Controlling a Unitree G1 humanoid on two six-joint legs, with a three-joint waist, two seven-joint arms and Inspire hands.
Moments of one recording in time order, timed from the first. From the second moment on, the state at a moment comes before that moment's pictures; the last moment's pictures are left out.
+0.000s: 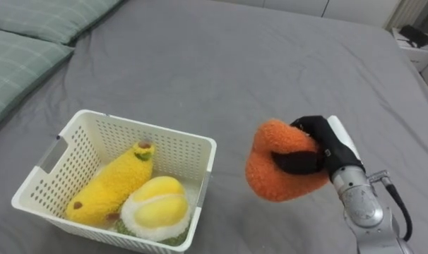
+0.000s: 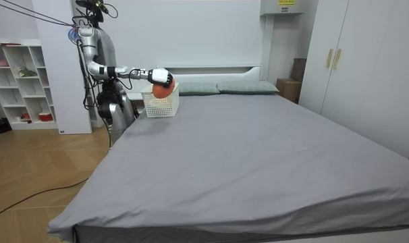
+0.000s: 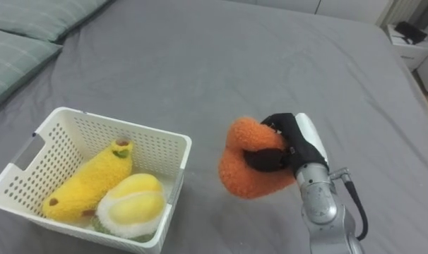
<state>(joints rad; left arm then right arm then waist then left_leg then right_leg) 0.17 0.15 0.19 1.09 -0.20 0.06 -0.05 0.03 -0.23 0.02 0.01 -0.40 0.11 0.08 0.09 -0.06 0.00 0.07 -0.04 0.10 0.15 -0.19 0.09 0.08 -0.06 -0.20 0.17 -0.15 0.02</state>
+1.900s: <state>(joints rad) 0.06 0.16 0.13 1.14 -0.20 0.02 -0.05 -0.18 -0.21 0.43 -0.09 -0.35 0.13 0.19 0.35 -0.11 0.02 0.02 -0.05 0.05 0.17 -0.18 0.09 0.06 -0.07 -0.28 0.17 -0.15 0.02</state>
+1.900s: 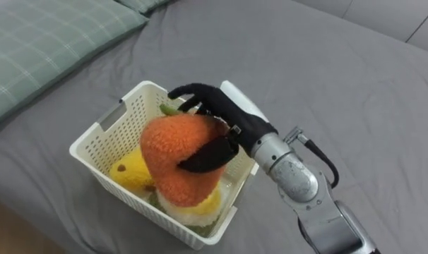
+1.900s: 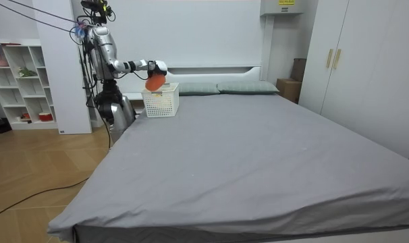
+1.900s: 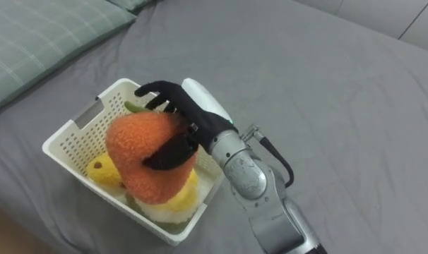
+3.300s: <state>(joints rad) 0.10 0.18 0.19 1.17 -0.12 0.04 -0.01 0.03 -0.27 0.02 -0.10 -0.04 0.07 0.02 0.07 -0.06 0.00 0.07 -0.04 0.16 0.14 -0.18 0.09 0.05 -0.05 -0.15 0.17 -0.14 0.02</state>
